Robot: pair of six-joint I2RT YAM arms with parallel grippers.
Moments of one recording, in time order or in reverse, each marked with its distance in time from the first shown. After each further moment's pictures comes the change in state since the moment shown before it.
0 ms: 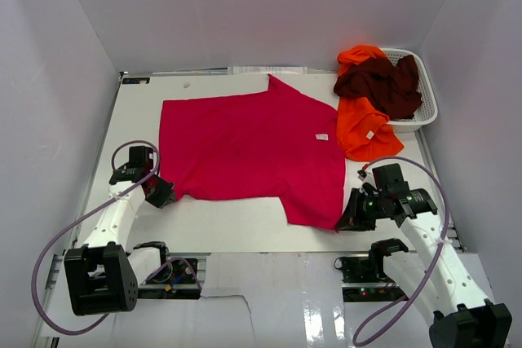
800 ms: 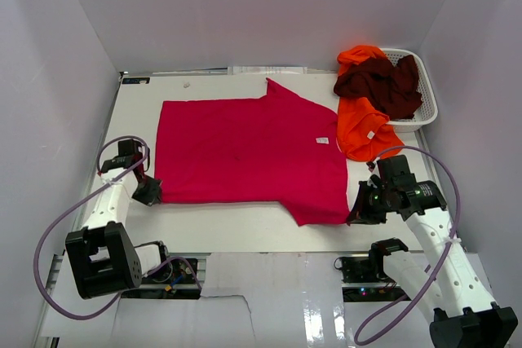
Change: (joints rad) left arm 0.119 0.104 0.102 -0.110 -0.117 -0.017; right arm 0.001 0.014 0.159 -0.141 0.194 -0.032
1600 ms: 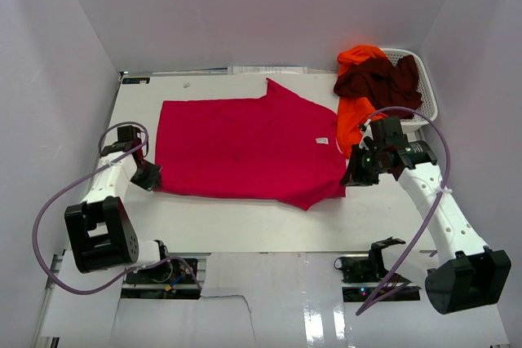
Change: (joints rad) left arm 0.004 0.159 0.116 0.085 0.032 0.048; right arm 0.000 0.322 0.252 0.149 0.008 -0.077
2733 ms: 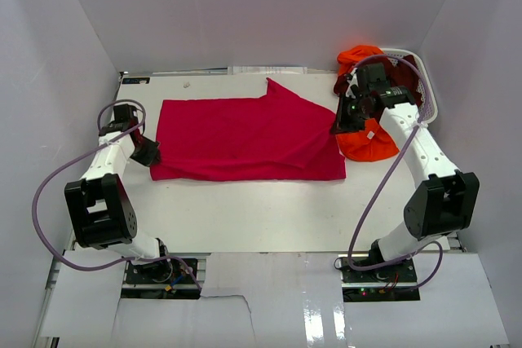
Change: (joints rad) left arm 0.000 0.175 0.209 0.095 0.060 0.027; right arm 0.000 0.482 0.479 0.123 0.051 -0.053
